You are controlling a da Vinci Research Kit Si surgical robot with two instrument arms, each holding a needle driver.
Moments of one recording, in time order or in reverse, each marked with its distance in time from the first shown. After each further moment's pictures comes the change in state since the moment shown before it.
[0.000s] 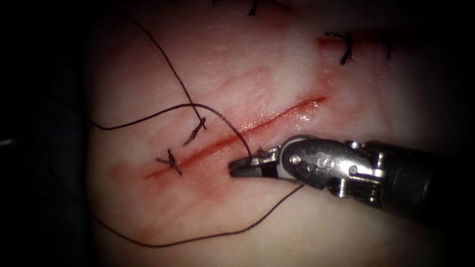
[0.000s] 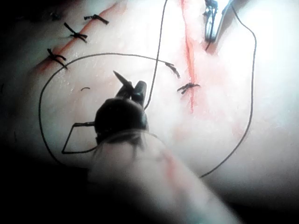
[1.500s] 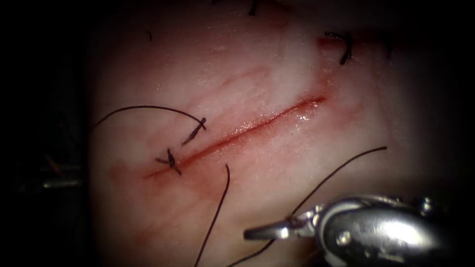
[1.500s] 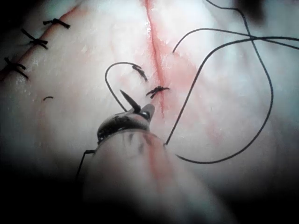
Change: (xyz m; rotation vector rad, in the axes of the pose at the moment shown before) right arm 0.014 -0.003 -0.010 0.052 0.133 -0.018; left arm -0.005 0.002 0.006 -0.135 -0.207 0.002
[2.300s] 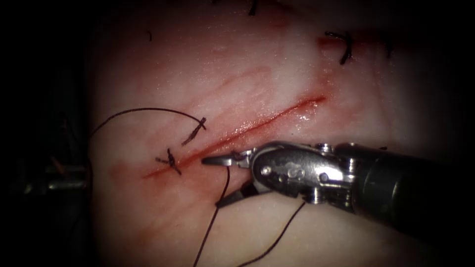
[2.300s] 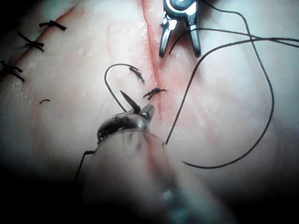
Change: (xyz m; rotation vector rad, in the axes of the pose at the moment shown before) right arm -0.014 0.004 0.012 -0.080 -0.006 -0.128; left arm 0.000 0.000 0.001 0.013 -0.003 0.006
